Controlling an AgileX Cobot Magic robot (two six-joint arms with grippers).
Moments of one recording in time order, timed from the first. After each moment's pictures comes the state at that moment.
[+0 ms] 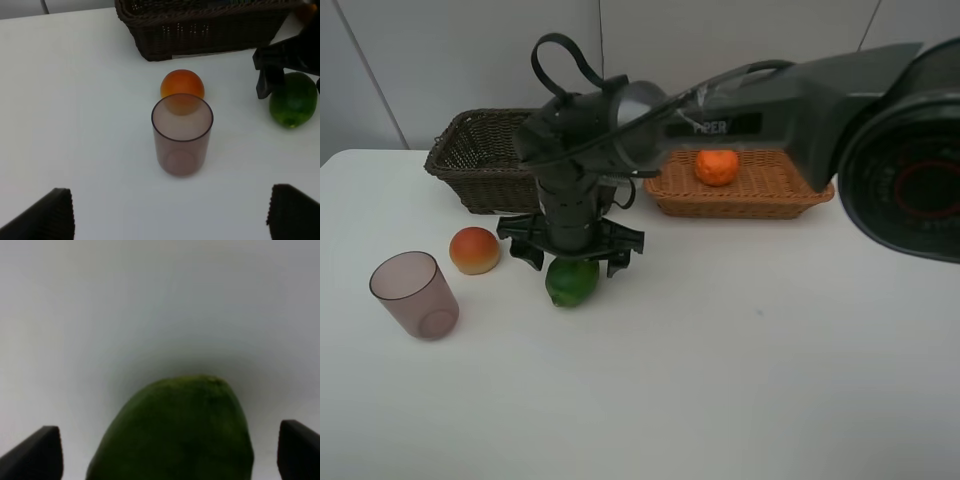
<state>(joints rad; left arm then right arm) -0.07 -0.01 -0.51 0.01 1.06 0.02 0.92 2.34 -1.82 -0.27 0.93 1.13</state>
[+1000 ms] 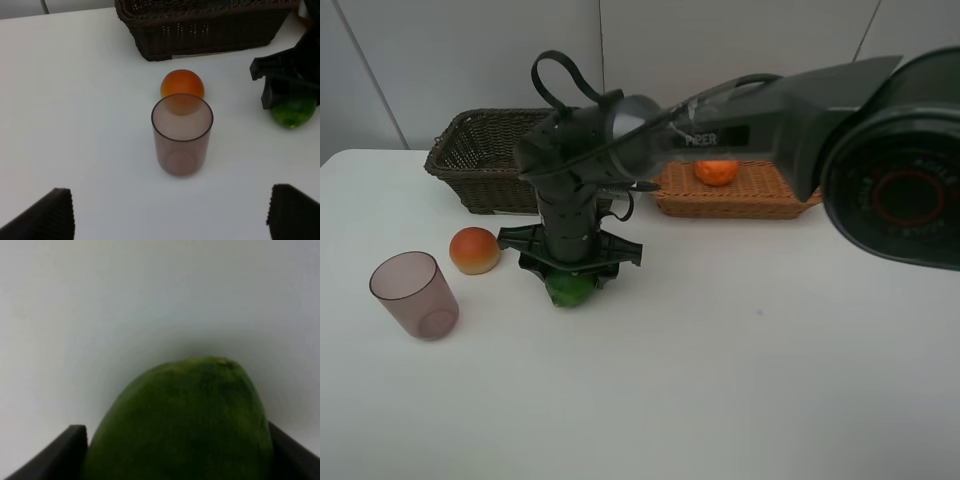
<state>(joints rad) -0.07 -0.01 -0.51 0.01 1.06 0.02 0.92 2.36 -1.82 -0.23 0.93 1.13</state>
